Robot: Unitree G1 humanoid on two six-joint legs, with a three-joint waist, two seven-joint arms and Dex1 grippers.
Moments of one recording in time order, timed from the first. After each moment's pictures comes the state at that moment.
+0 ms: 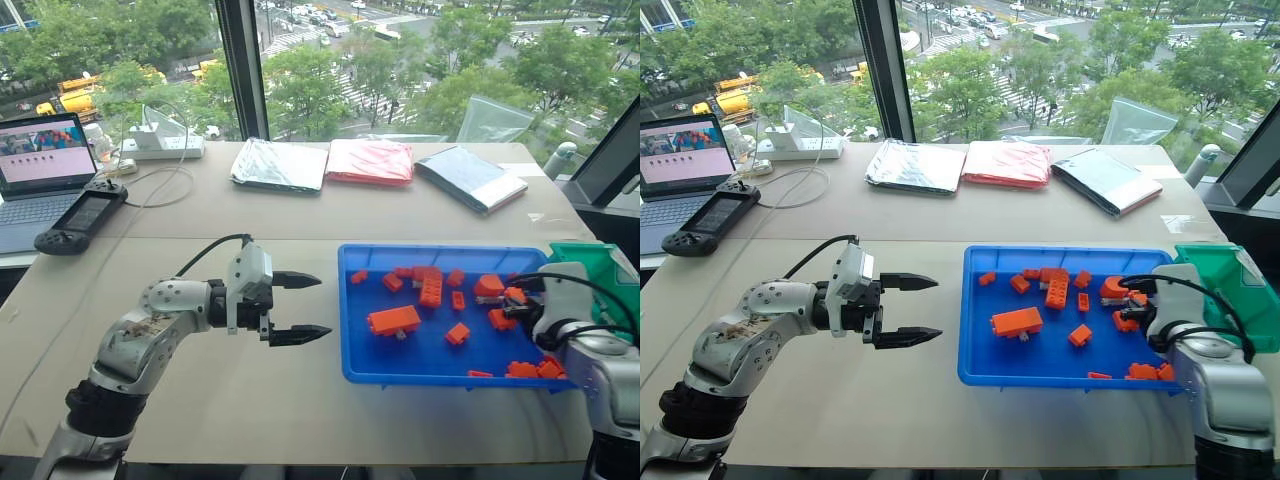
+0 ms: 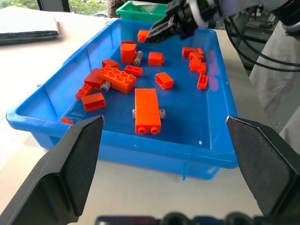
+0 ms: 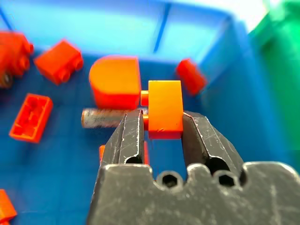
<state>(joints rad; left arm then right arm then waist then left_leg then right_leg) -0.40 0.66 -0.09 -0.35 -0.57 0.53 -1.07 -0.09 -0.69 -0.49 -0.51 0.38 1.15 0.25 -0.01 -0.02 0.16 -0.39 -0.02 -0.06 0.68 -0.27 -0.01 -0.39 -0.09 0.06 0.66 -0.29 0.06</state>
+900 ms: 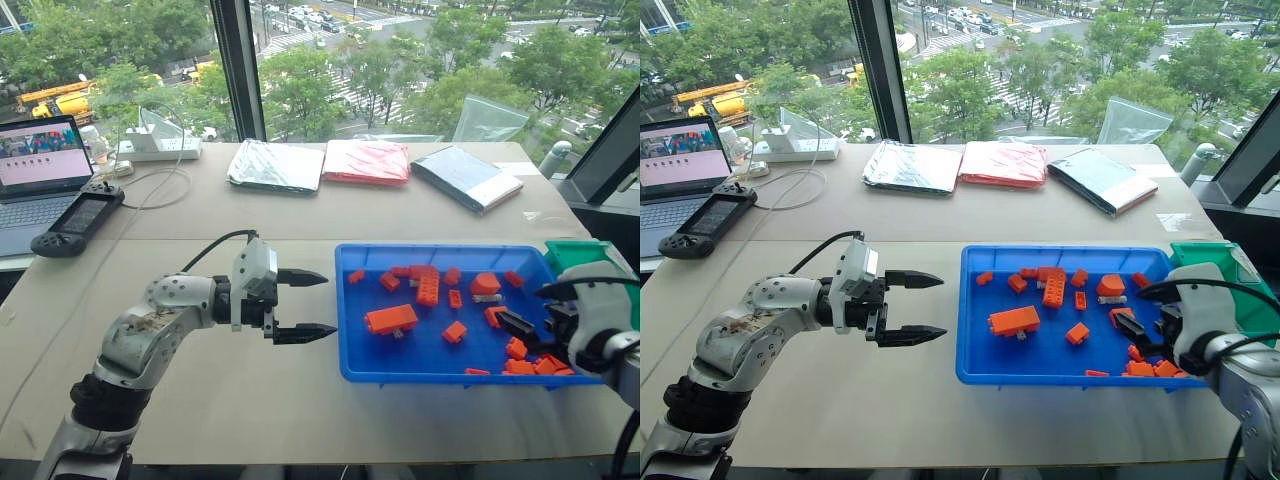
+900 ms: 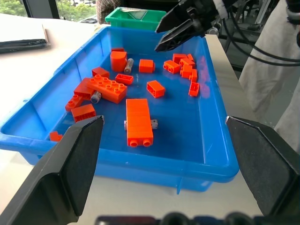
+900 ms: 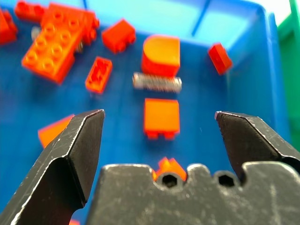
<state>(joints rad) -0.43 0.64 -0.11 -0.35 -0.58 0.56 -1.08 -0.16 -0.64 -0.43 -0.58 0.41 1.33 0.27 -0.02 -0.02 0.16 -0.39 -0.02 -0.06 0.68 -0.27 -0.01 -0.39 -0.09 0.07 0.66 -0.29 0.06</state>
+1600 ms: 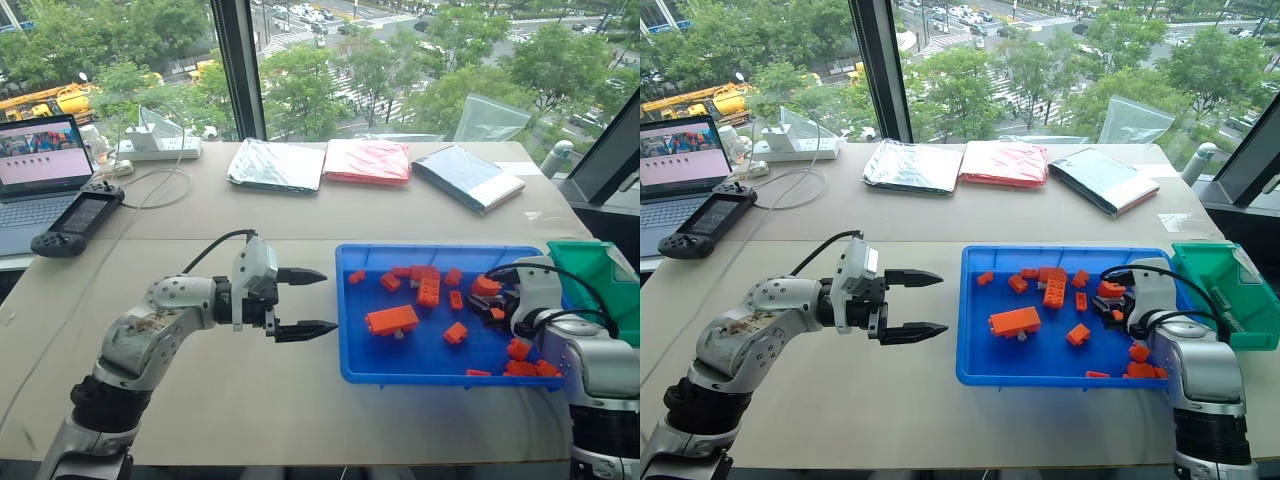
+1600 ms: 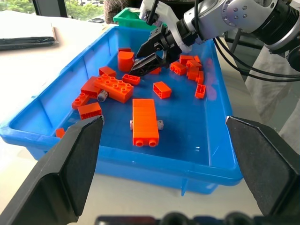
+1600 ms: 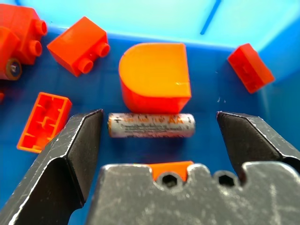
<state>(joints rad) -0.42 0.64 -0.10 -0.36 -0.59 0.57 -1.04 -0.27 -0.58 -0.27 -0.18 0.26 1.01 0.26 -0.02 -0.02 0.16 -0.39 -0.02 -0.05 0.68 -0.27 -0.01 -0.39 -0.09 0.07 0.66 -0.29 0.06</state>
